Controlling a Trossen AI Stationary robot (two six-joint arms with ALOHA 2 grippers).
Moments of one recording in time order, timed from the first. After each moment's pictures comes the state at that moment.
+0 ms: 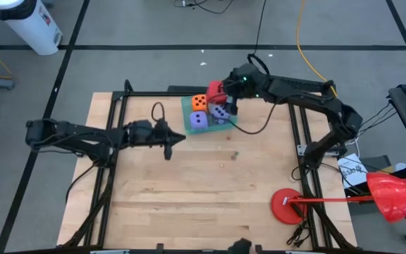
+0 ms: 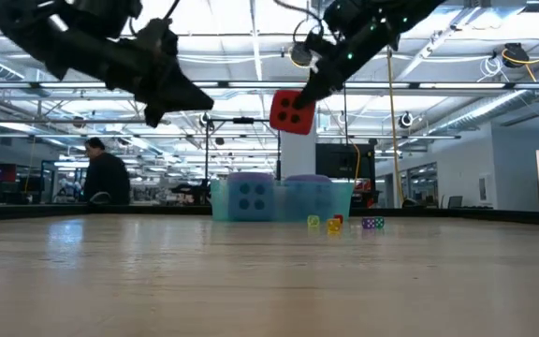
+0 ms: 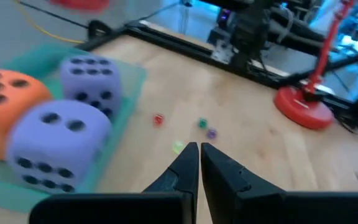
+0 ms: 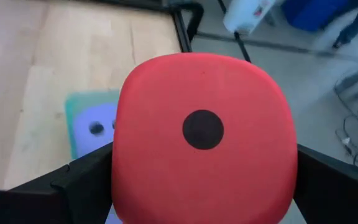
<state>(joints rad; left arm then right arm) 0.14 1.14 0.45 0.41 -0.02 -0.28 -0.54 1.55 1.31 -0.31 -0.13 -0.44</state>
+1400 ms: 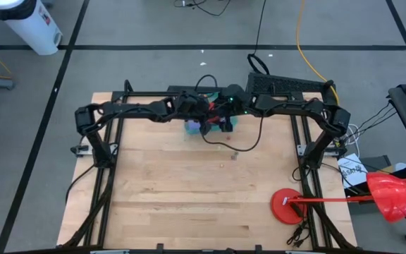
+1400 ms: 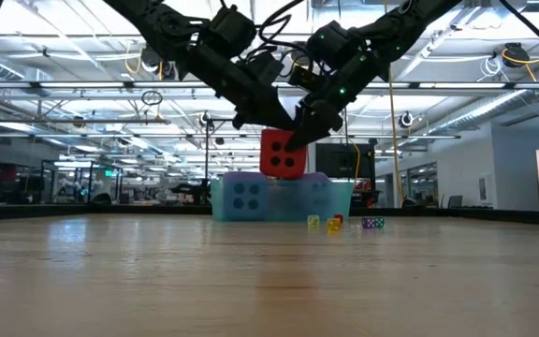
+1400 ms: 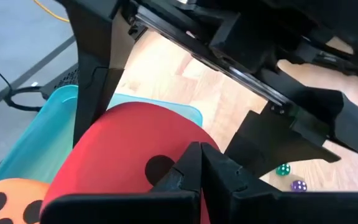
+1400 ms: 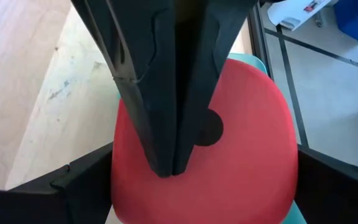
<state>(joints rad) 0.36 1.76 1.20 0.04 0.11 -0.05 -0.44 1.69 1.16 -0.17 -0.13 -0.56</state>
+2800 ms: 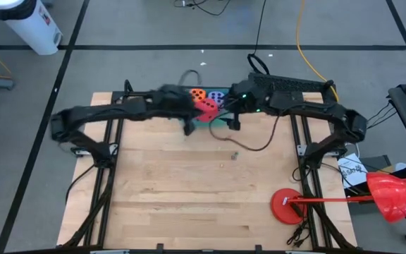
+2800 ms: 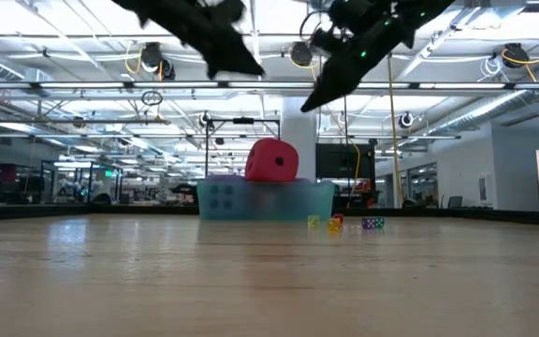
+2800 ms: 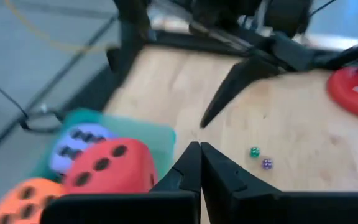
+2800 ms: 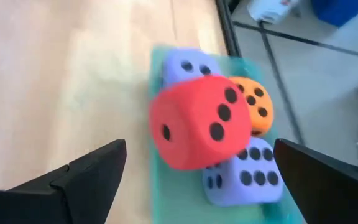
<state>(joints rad) 0.33 1.47 1.17 -0.18 0.10 0.06 -0.43 1.48 1.16 -0.30 -0.09 -0.44</state>
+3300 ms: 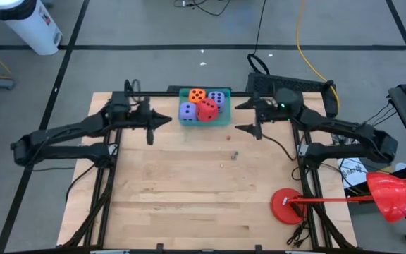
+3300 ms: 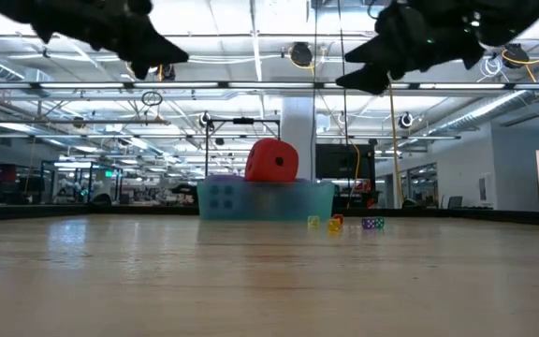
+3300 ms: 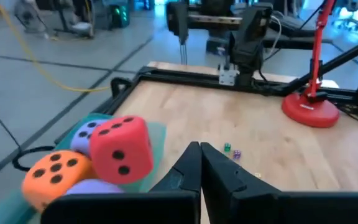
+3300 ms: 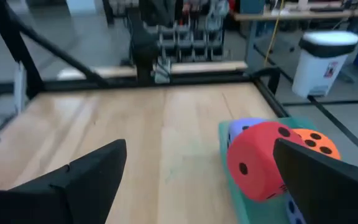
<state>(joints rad) 0.41 0.84 0.63 -0.02 0.25 0.04 -0.54 1.05 0.67 0.17 -0.51 -0.08</state>
